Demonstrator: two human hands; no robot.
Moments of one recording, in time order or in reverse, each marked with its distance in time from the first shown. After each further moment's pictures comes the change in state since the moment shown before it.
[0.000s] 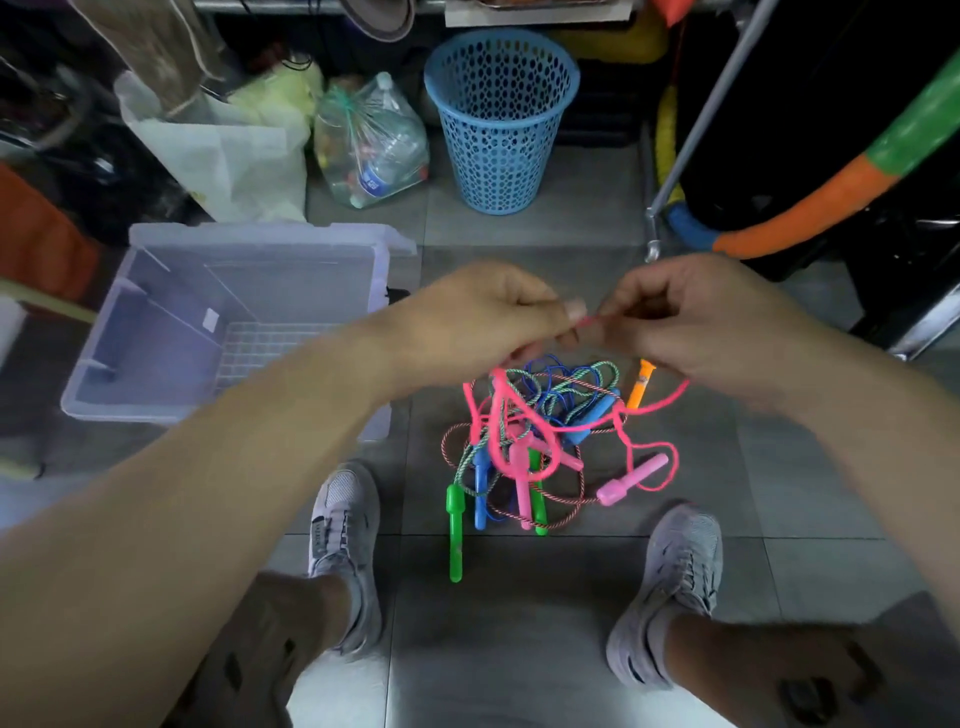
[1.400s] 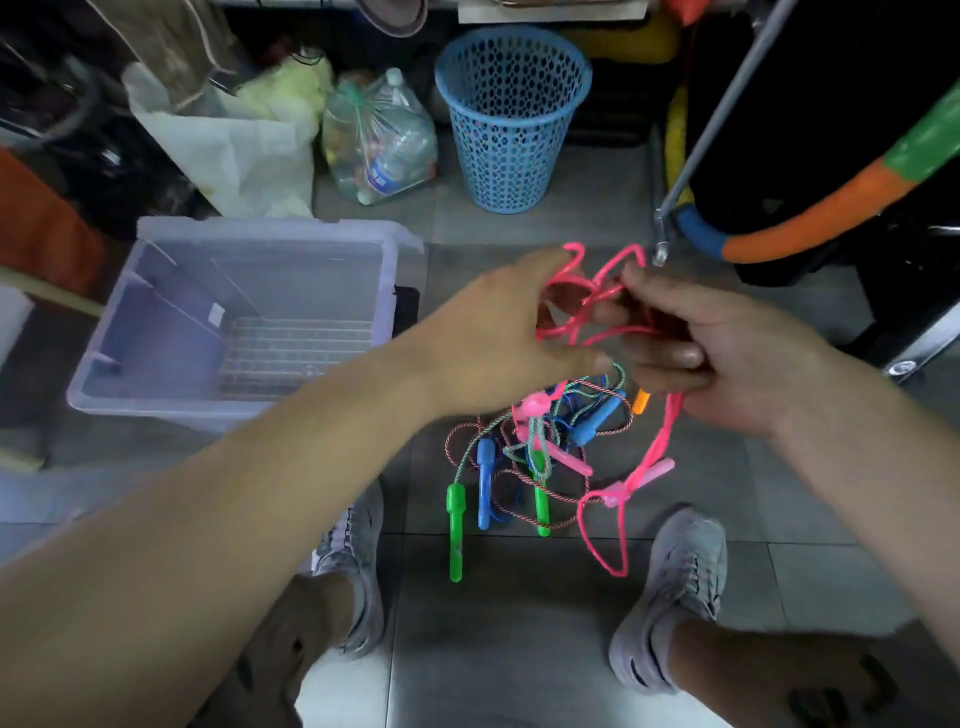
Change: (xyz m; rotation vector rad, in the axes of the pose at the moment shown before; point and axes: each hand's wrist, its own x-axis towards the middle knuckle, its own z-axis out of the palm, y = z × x) left_hand 0.002 -0.010 0.009 0.244 0.160 0.147; right_hand 0.007 0.010 0.013 0.901 -0.093 0.290
